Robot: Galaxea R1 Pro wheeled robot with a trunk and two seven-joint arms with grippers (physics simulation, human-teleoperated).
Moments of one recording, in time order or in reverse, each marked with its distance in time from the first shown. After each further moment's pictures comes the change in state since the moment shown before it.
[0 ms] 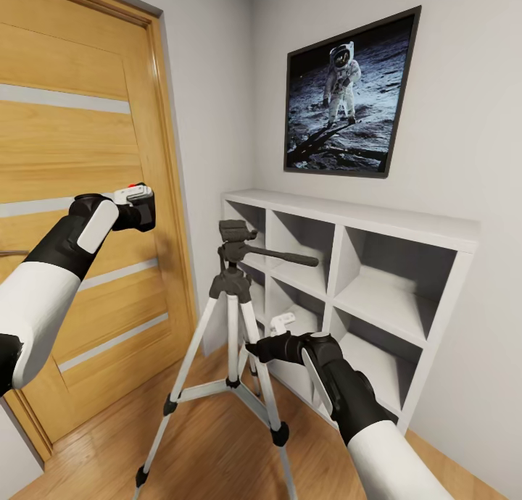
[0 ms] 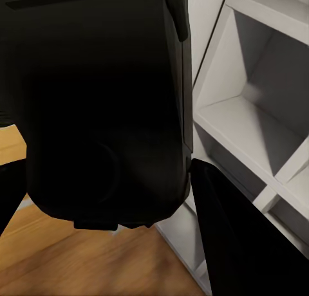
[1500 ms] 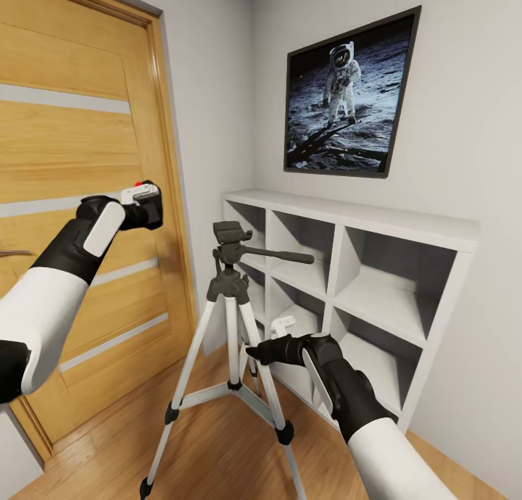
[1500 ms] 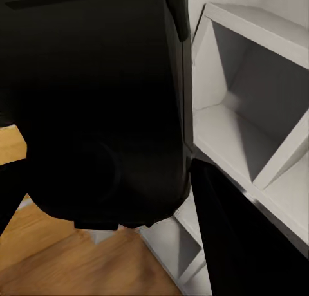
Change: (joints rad) left arm 0.032 -0.031 0.027 -0.059 0.007 -0.018 0.012; right arm -0.011 -0.006 0.000 0.036 -0.014 0.020 0.002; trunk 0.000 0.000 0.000
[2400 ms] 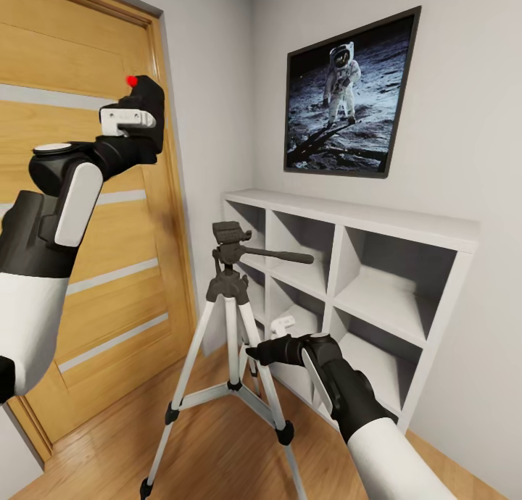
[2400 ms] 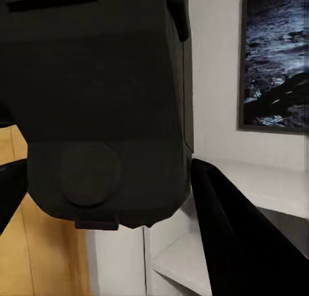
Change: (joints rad) left arm 0.000 0.025 -0.013 -0.555 -0.212 0.045 -0.130; right arm 0.000 0.002 0.002 0.001 0.004 0.003 -0.001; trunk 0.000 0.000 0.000
